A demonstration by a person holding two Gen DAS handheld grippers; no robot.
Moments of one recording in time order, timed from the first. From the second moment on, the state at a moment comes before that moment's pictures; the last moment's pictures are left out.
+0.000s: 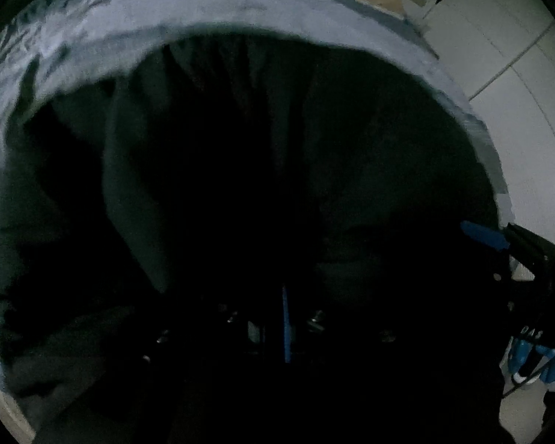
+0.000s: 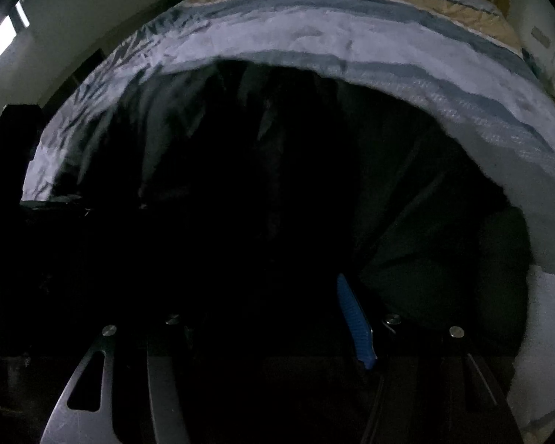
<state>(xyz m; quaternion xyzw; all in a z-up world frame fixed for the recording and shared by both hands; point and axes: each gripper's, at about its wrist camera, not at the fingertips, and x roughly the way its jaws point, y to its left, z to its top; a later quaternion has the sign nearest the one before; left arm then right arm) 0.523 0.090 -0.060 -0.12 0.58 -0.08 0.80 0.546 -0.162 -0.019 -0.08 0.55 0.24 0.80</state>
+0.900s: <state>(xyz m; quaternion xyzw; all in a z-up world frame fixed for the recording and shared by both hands) 0.547 0.029 -0.094 -0.09 0.56 -0.11 0.81 0.565 -0.189 -0.062 -0.09 0.53 0.20 0.82</state>
